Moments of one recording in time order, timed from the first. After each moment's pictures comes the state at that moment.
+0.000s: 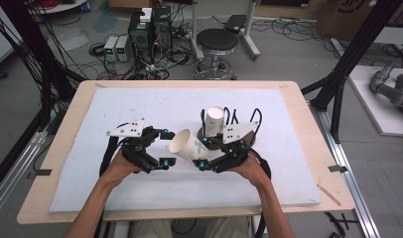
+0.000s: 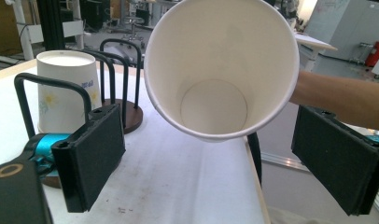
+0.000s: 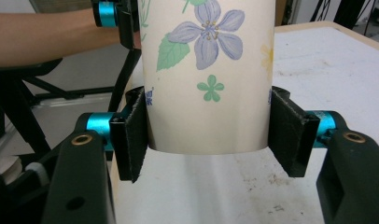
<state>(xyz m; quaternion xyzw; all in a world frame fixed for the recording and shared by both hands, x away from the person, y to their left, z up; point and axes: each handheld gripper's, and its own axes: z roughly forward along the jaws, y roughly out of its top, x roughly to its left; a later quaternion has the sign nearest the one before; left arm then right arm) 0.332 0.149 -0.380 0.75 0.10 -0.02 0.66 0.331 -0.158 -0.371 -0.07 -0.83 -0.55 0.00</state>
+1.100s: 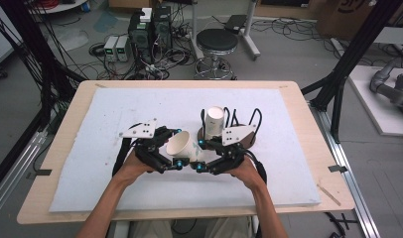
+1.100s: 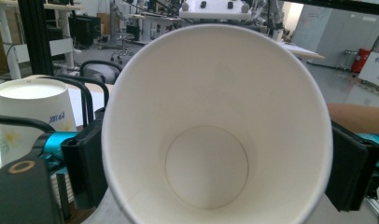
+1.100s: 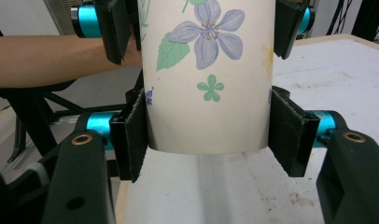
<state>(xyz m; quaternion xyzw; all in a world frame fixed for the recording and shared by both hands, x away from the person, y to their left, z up) 0.332 0.118 -0.377 0.73 0.07 -0.03 0.68 0.334 -0.152 -0.388 -0.06 -0.81 -0.59 0.03</state>
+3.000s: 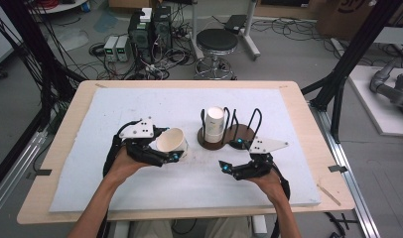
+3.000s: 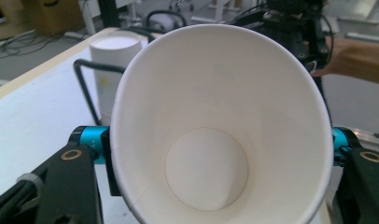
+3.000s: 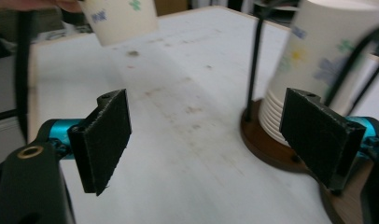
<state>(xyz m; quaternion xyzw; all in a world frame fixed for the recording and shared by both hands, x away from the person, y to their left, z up) 0.325 0.135 -0.362 0.80 0.14 0.09 0.57 0.307 -0.226 -0.407 -0.22 -0.80 -0.54 -0.13</state>
